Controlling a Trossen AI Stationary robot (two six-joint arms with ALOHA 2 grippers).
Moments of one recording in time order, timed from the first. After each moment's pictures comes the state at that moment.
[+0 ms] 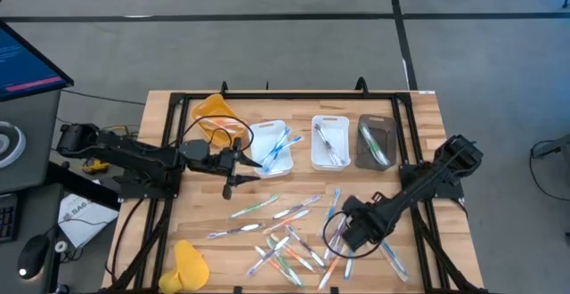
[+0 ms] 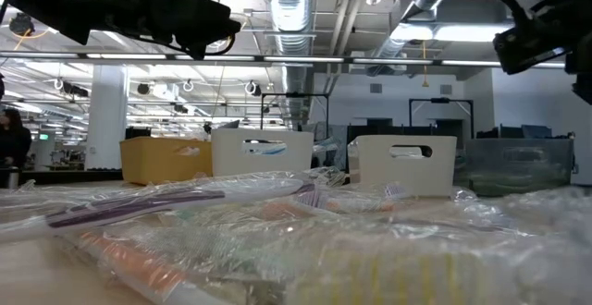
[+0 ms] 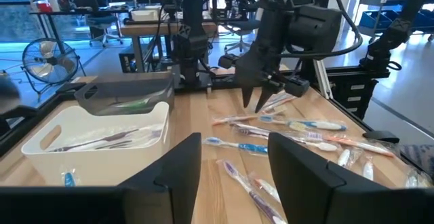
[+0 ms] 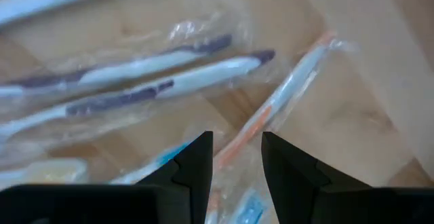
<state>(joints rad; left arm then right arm) -0.03 1.09 0.36 0.63 0.07 0.05 0.65 1.72 1.06 -1.02 0.16 1.38</state>
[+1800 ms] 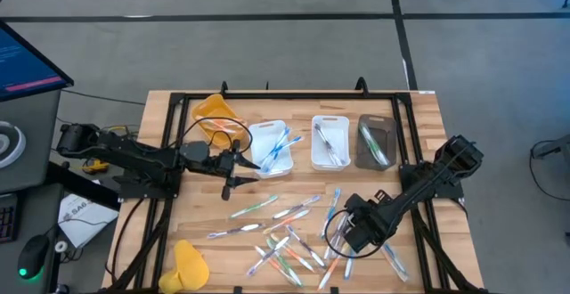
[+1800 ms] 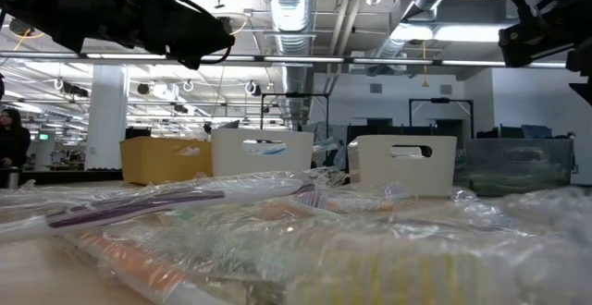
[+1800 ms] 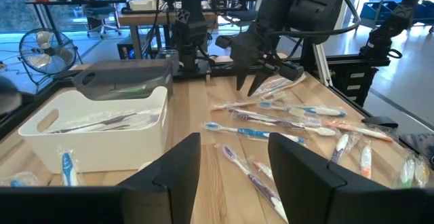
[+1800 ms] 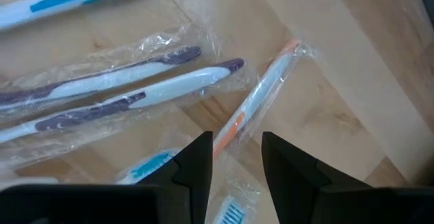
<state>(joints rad) -0.03 1.09 0.32 0.64 0.07 0.05 0.68 1.72 1.06 -1.08 0.23 1.44</state>
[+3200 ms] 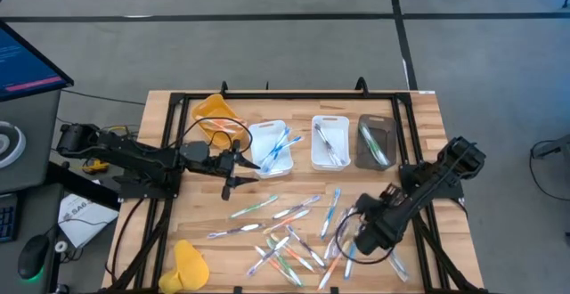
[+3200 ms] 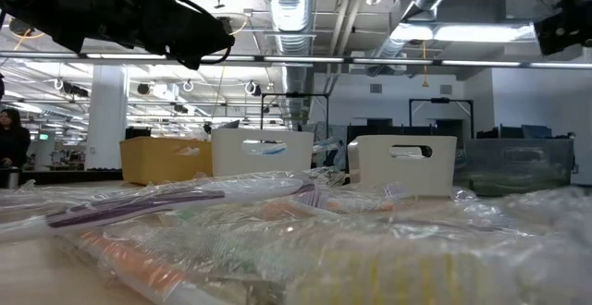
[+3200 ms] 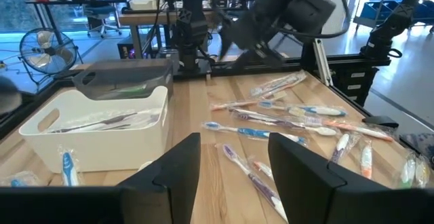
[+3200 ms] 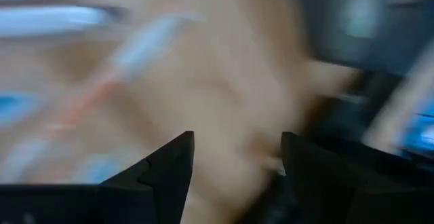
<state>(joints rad) -0.03 1.09 0.32 0.64 0.07 0.05 0.76 1.72 1.09 -1.42 0.24 1.40</state>
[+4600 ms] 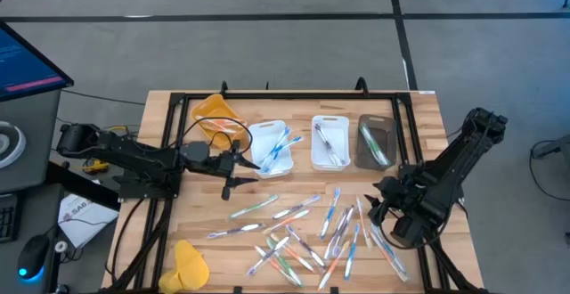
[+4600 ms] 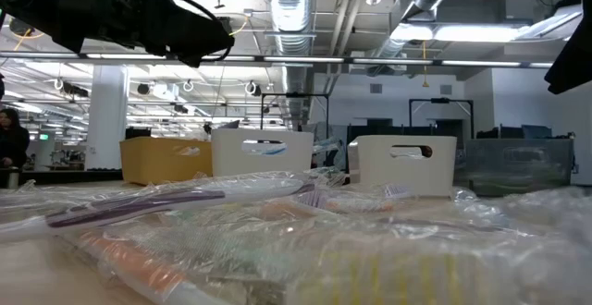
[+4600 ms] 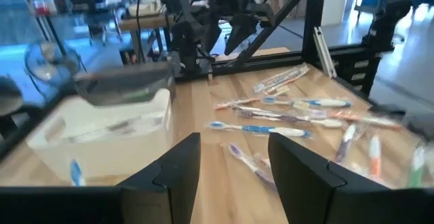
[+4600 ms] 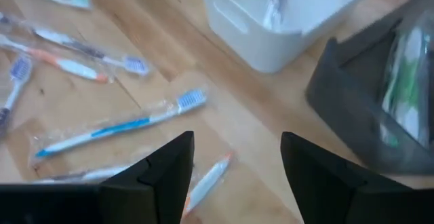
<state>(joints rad) -0.03 1.09 0.32 0.63 0.07 0.12 0.94 1.27 0.81 -1.16 0.78 1.70</state>
